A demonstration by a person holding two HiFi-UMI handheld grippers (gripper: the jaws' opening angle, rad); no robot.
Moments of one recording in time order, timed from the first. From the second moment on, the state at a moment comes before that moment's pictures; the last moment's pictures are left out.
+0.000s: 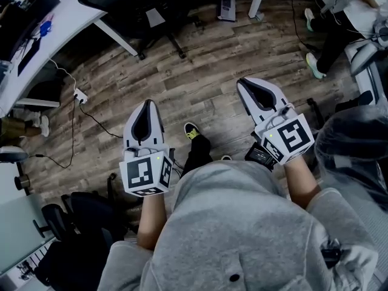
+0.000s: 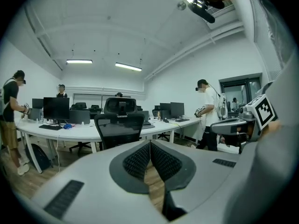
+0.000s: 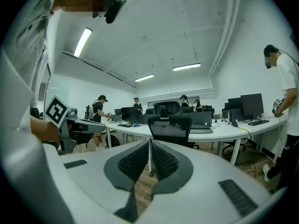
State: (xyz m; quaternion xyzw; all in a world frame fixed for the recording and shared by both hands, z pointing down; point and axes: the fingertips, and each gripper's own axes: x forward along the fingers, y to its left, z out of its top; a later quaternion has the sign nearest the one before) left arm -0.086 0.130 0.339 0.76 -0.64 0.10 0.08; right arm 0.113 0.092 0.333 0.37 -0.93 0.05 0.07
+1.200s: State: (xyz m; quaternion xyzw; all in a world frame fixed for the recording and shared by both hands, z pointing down) left arm -0.211 0.027 0.338 0.77 -0.63 0.06 0.09; right arm -0.034 -0.006 0.329 0.34 -0.94 0.01 0.10
